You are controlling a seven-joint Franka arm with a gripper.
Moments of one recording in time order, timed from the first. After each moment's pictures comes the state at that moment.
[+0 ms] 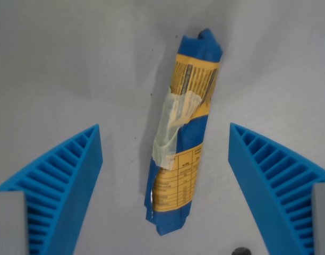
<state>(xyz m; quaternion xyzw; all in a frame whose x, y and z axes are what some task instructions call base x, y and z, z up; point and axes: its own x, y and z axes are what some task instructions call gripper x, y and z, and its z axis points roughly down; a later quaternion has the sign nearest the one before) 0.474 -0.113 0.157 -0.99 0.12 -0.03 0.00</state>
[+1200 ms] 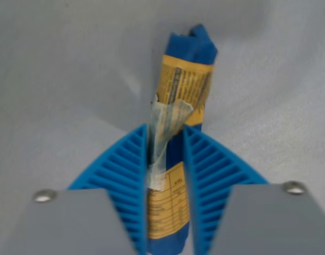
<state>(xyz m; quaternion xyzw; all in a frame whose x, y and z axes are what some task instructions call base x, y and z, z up) 0.474 -0.113 0.125 -0.99 0.12 -0.03 0.00</state>
